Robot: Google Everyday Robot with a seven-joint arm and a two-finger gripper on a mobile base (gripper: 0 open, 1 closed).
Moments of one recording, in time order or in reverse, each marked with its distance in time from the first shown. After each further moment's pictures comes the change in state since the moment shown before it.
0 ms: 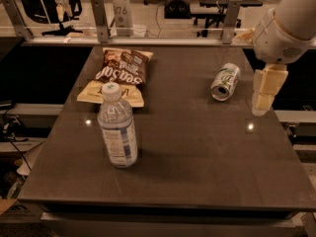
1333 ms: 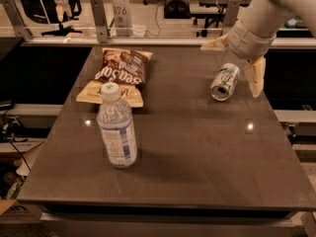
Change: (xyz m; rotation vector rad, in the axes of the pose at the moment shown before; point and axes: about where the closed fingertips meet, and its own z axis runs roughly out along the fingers) arm 0.016 -0.072 0.075 -0.077 -0.001 -0.653
